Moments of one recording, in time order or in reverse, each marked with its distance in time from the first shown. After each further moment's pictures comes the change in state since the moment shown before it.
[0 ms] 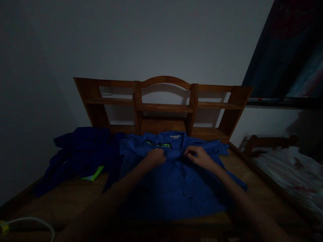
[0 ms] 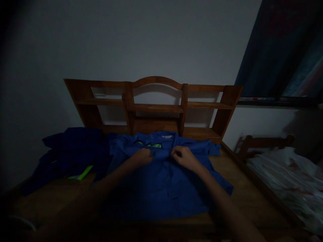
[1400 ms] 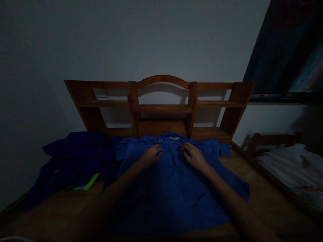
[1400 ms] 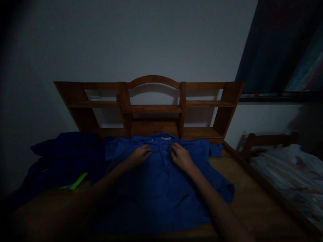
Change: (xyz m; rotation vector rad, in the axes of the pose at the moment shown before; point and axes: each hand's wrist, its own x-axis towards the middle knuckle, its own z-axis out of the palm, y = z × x) left_hand 0.037 -0.046 0.030 -0.265 0.122 0.333; right_hand 0.025 0.028 0.039 -0.165 0.162 0.055
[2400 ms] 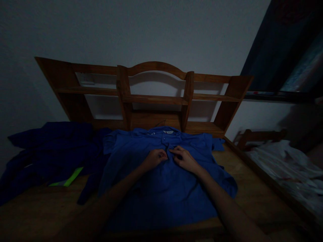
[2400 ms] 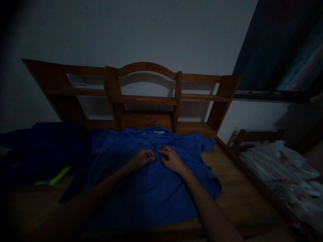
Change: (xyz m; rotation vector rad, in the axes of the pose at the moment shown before) left_hand 0.001 0.036 0.061 -0.416 -0.016 -0.066; right_hand -0.028 -0.003 0.021 0.328 -0.155 0.000
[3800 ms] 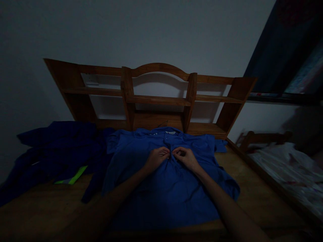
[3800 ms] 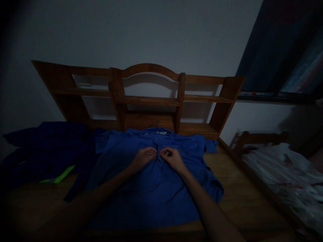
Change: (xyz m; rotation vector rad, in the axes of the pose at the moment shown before) left_hand -0.005 0.013 0.006 -0.448 0.173 -0.002; right_hand 0.013 0.013 0.015 0.387 0.140 0.145
